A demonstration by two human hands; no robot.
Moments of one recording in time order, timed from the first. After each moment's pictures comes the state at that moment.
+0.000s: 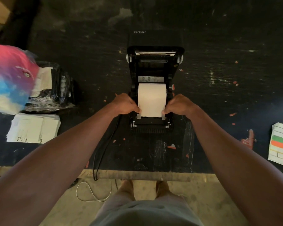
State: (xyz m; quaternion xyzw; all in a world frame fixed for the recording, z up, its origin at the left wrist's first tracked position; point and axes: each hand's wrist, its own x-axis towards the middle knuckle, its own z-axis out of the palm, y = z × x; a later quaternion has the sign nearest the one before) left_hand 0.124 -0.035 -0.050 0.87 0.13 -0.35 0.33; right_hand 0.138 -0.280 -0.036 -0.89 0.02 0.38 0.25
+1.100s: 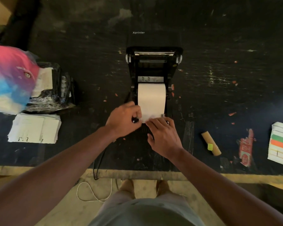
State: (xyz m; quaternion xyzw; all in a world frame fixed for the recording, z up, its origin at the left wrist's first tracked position) left_hand 0.052 -0.038 -0.041 0.96 -0.13 -0.10 0.25; right_hand 0.006 -0.247 -0.072 -0.96 -0.24 0.04 0.13
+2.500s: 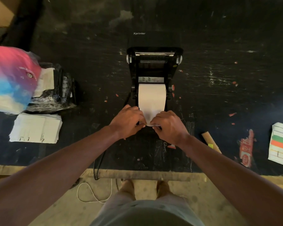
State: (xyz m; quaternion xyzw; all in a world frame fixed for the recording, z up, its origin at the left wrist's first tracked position) left_hand 0.054 -0.043 -0.051 0.94 -0.27 -0.11 0.16; right_hand 0.051 -0.269 -0.072 -0.93 -0.31 0.04 0.21
